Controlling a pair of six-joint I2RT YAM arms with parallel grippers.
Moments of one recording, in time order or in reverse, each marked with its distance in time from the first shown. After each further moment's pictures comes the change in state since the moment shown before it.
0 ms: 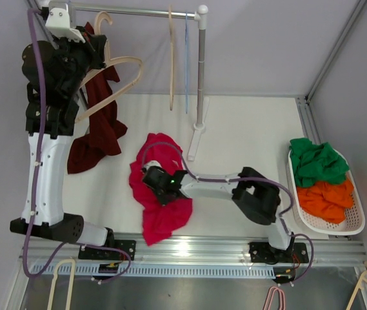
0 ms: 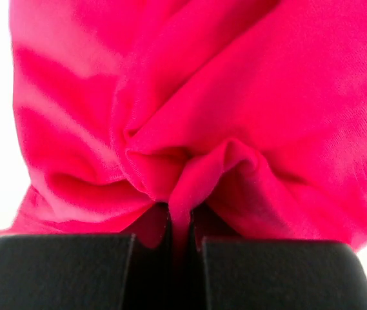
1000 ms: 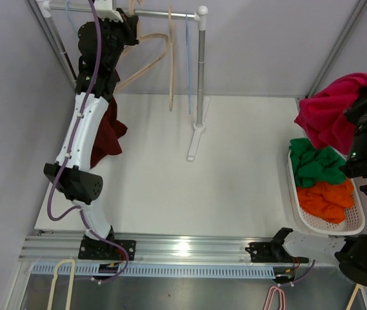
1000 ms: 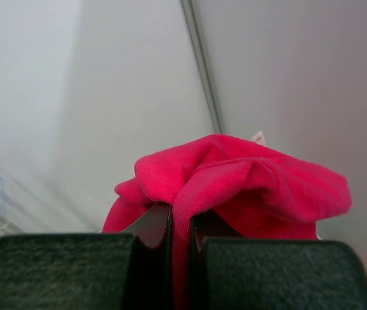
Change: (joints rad) left arm -0.072 0.412 0.172 0.330 -0.034 -0.046; right arm -0.420 -0.966 0.648 -0.219 1.007 -0.460
